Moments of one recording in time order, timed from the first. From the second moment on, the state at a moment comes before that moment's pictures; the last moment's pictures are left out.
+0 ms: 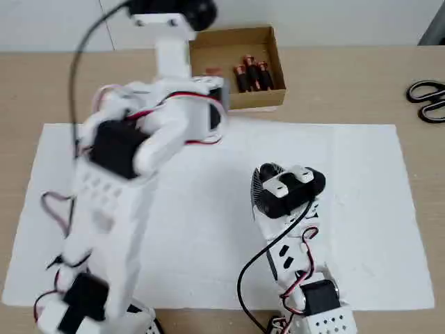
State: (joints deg) left arm 22.5 -9.7 -31.7 86.3 22.5; right arm -18.5 -102.2 96.0 26.5 3.1
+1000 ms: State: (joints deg) left arm 22.3 -61.2 47.9 41.1 17.5; right arm -25.0 -102.2 96.0 27.9 3.1
